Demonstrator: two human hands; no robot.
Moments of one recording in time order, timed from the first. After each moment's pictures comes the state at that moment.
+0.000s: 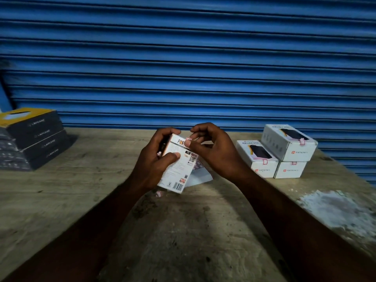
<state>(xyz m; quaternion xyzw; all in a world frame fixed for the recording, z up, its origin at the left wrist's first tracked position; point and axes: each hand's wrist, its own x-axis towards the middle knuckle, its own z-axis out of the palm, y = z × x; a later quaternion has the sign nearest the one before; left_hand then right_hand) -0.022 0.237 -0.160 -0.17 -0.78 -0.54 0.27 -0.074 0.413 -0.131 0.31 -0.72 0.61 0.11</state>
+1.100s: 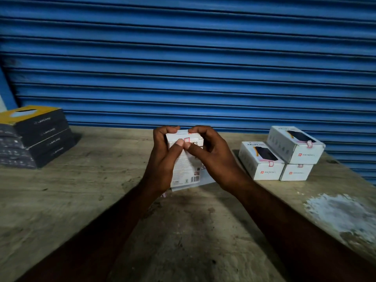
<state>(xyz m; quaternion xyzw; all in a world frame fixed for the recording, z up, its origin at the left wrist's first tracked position) -0.024 0.253 -0.163 -0.15 -0.69 -0.64 0.31 -0.058 0.398 -0.137 0.33 -0.65 0.69 0.05</state>
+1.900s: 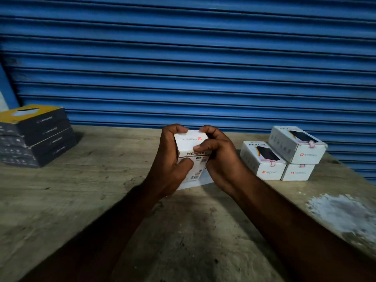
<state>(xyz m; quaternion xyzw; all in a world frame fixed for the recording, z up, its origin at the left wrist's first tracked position) -0.015 0.260 -0.158 -0.23 -0.73 -0.56 0.31 -0.048 0.392 -0.120 0.21 -0.49 0.84 -0.11</state>
